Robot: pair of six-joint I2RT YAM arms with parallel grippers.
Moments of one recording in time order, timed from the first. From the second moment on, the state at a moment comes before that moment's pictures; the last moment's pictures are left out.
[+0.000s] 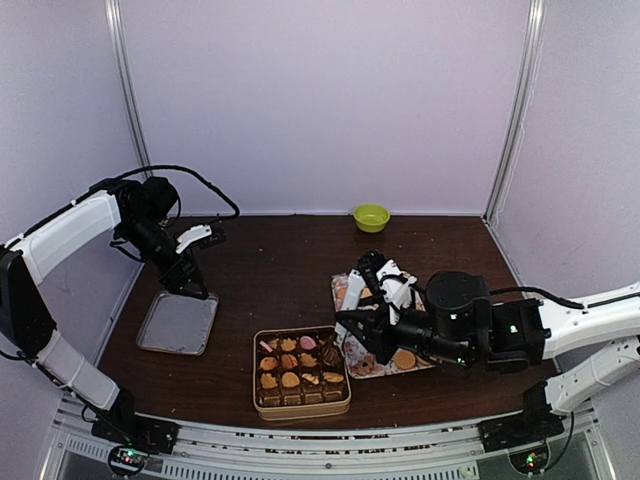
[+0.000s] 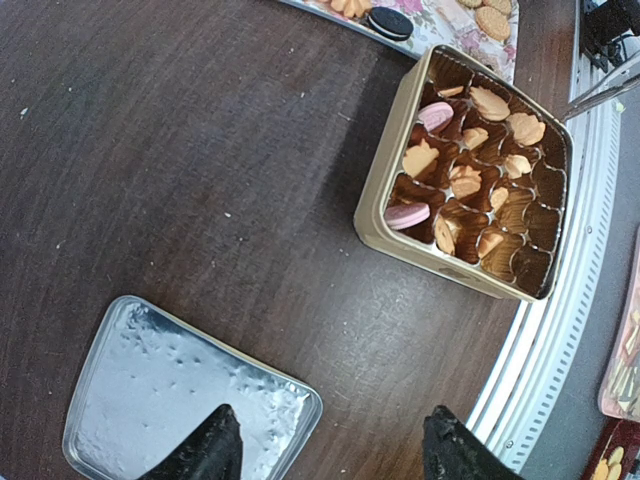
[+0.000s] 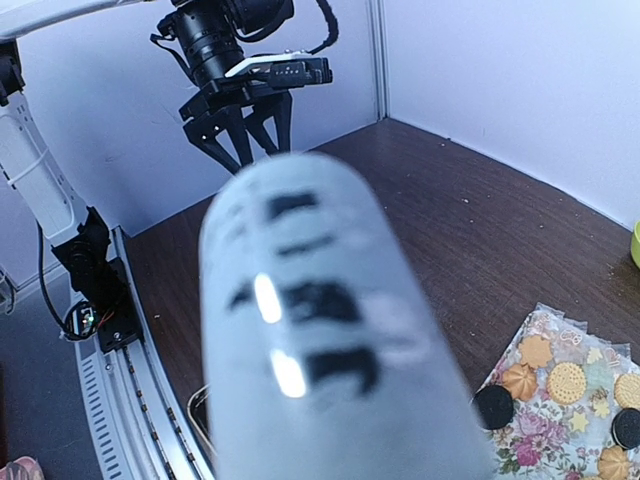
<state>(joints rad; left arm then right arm) -0.28 1.49 1.36 -1.24 0.49 0.73 1.34 1.19 0.82 0.09 0.36 0.24</state>
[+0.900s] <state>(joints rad) -0.28 1.49 1.36 -1.26 0.50 0.75 1.29 1.28 0.80 0.09 0.25 0.24</state>
